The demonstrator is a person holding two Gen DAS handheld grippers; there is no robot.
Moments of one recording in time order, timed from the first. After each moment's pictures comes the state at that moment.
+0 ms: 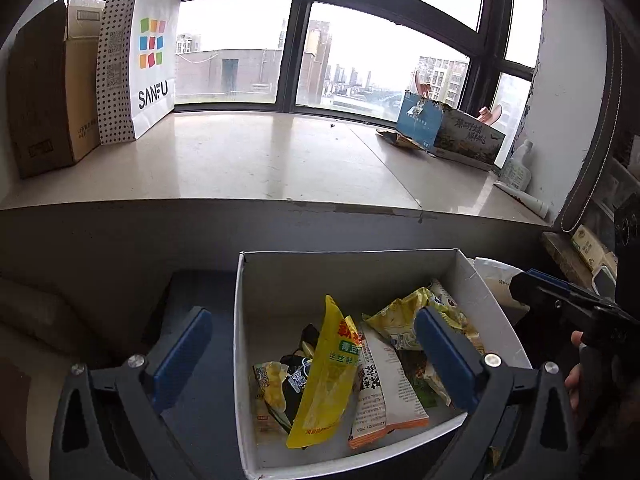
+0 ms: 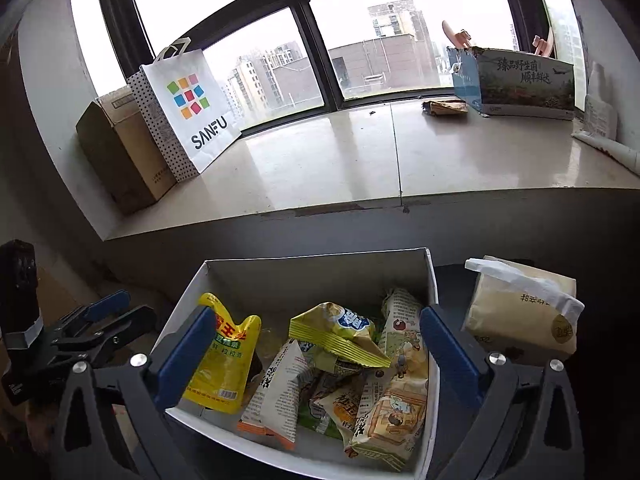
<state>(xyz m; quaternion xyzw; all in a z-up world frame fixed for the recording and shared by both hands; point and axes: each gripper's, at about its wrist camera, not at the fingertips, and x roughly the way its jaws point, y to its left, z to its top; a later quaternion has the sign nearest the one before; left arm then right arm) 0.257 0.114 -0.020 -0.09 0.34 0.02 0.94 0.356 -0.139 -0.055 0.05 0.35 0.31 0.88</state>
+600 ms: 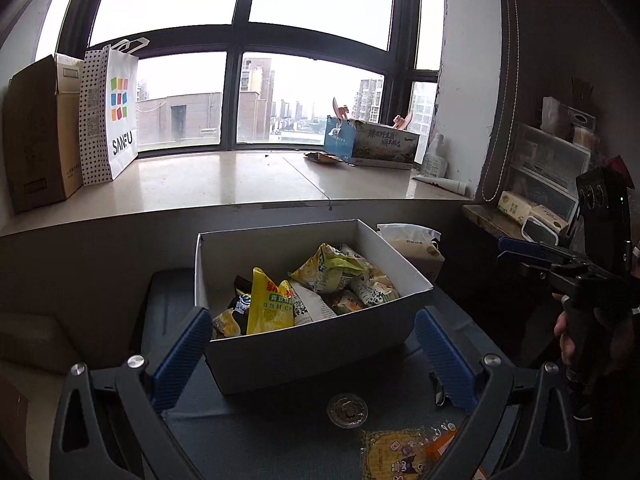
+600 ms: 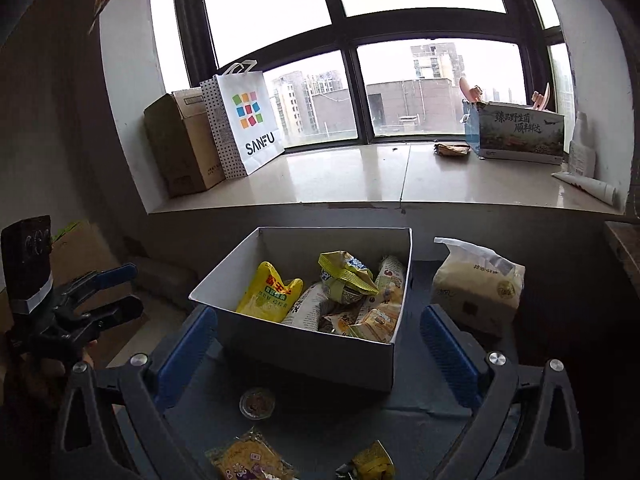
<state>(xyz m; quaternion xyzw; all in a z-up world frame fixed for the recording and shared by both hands) 0.093 0.053 -0.004 -0.04 0.27 -0.07 0.96 0.210 -0.224 -0.044 0.00 0.26 0.35 0.90</state>
